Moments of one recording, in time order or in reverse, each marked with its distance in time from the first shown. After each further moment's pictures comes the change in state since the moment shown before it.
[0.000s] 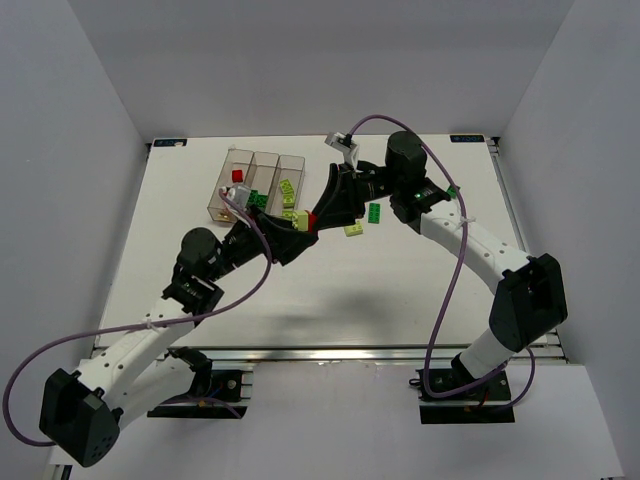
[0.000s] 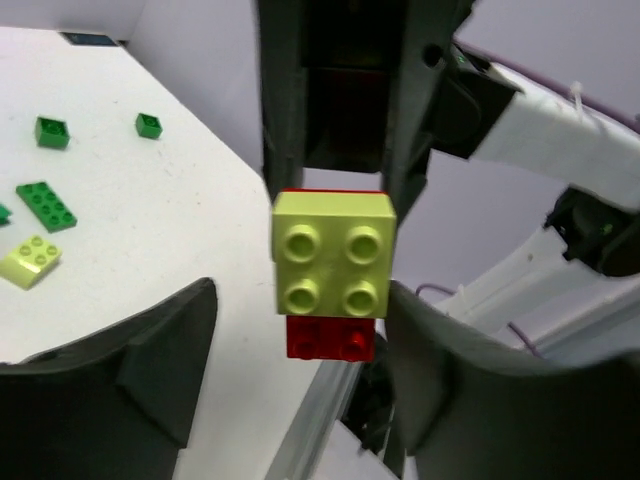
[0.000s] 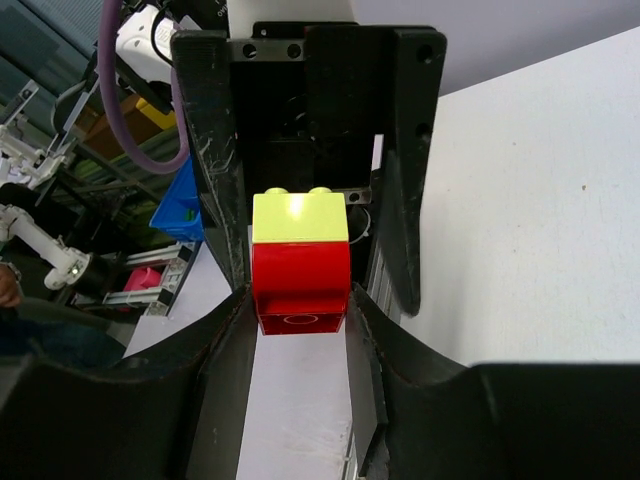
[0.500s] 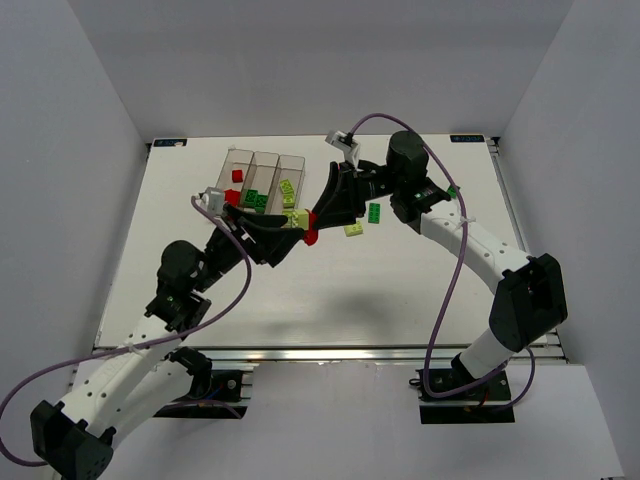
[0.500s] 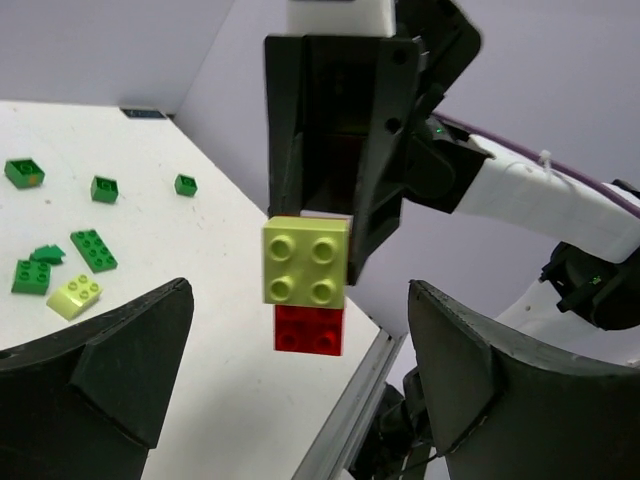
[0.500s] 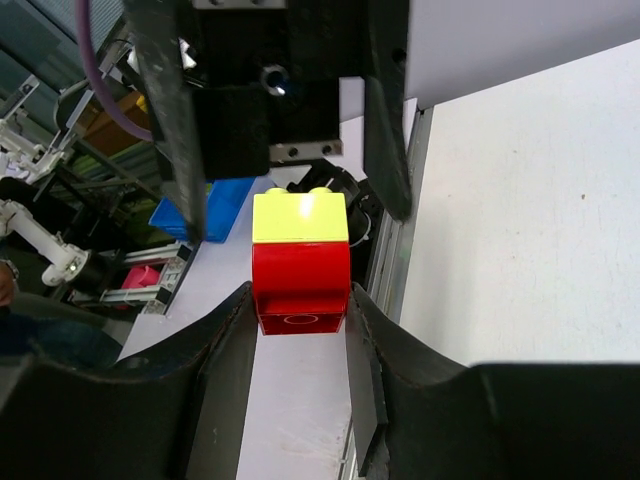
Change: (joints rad) left arm 0.000 -0.181 0.000 -0.112 -0.171 0.021; right arm 0.000 0.000 0.000 0.040 -0.010 0.018
